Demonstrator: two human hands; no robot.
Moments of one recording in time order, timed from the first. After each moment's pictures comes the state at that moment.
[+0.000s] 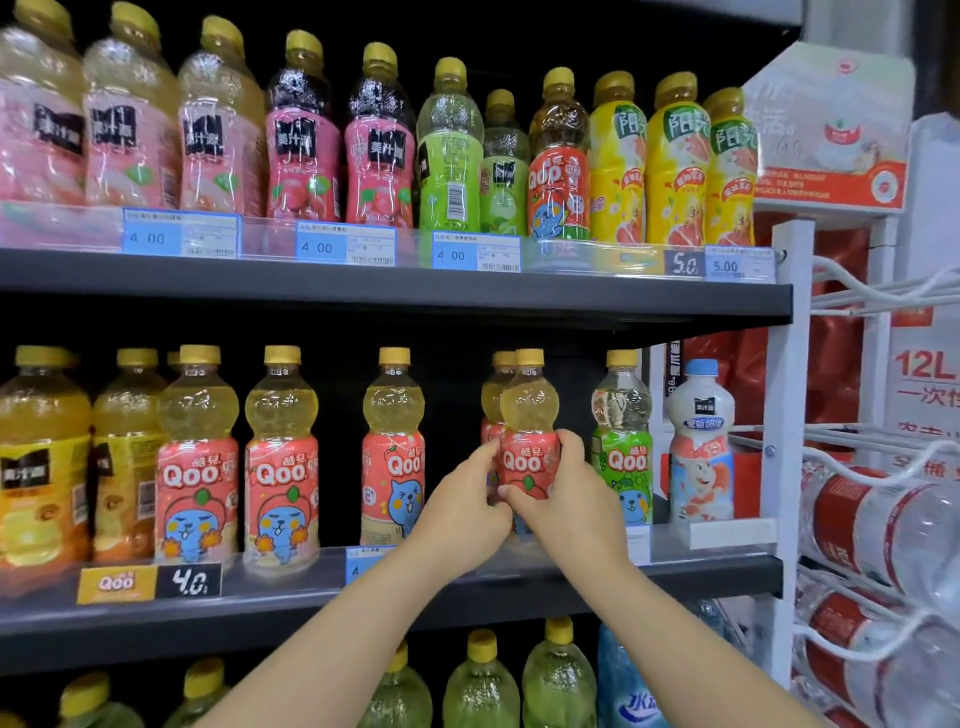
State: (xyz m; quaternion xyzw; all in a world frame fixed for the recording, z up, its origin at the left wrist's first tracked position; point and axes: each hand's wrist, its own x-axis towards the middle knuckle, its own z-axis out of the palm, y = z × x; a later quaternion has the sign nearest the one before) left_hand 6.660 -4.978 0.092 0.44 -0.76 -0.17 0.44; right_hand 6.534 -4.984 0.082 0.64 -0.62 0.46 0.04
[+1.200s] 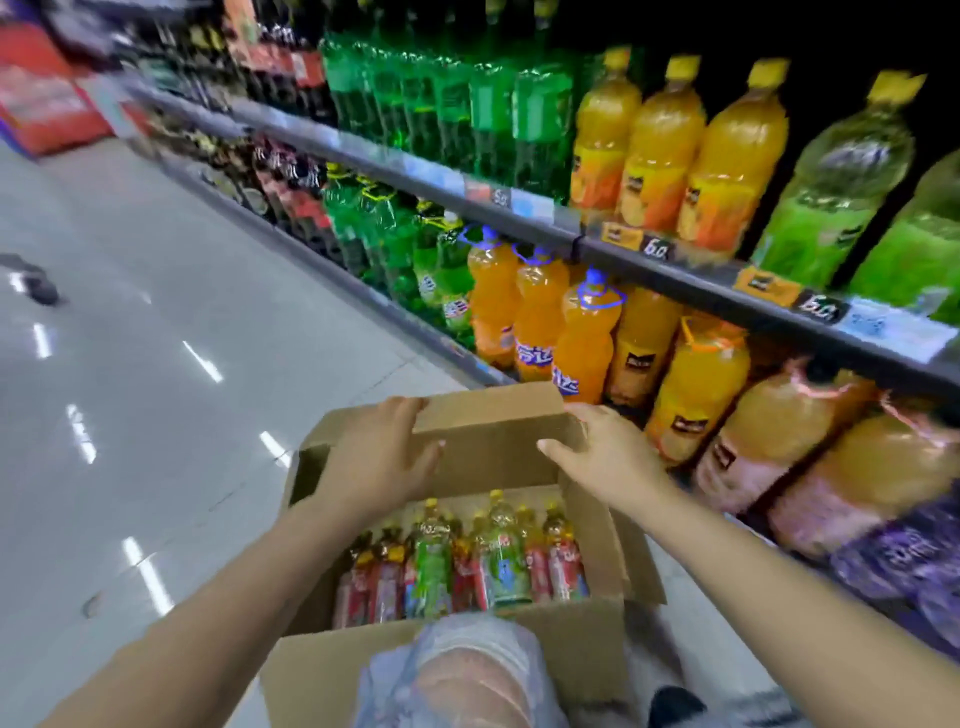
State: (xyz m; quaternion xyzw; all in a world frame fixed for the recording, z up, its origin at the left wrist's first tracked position) left_hand 7.061 -4.517 -0.242 0.90 -0.42 -0.02 0.15; right_hand 6.914 -4.710 -0.268 0.91 -0.32 0.04 -0.27
